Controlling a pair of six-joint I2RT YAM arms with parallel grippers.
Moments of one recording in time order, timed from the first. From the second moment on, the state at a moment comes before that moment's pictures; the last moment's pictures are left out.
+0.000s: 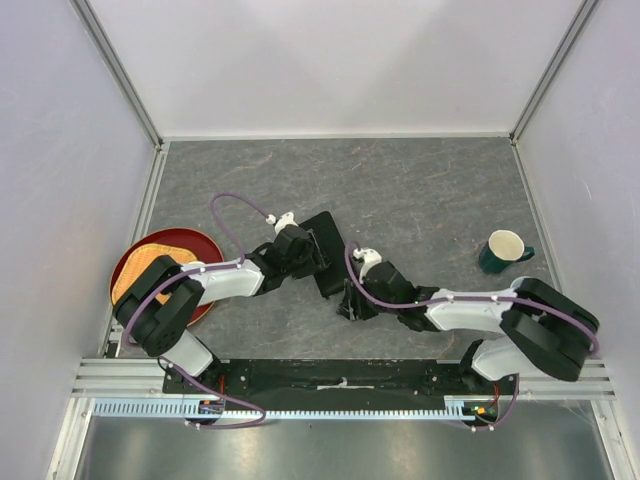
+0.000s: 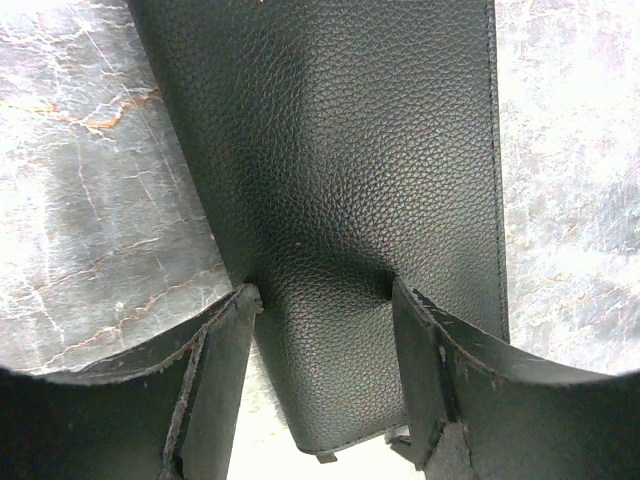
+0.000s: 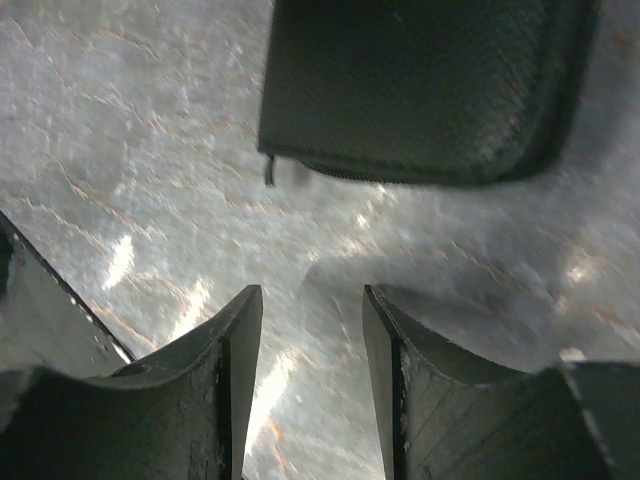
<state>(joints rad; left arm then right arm) -0.72 1.58 0.69 0.13 -0.13 -0.93 0.92 1.35 0.42 0.24 -0.06 0.62</state>
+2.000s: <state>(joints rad) -0.71 1.61 0.66 0.30 -0.02 -1.01 0.96 1.53 0.66 0.25 -0.01 0.76</state>
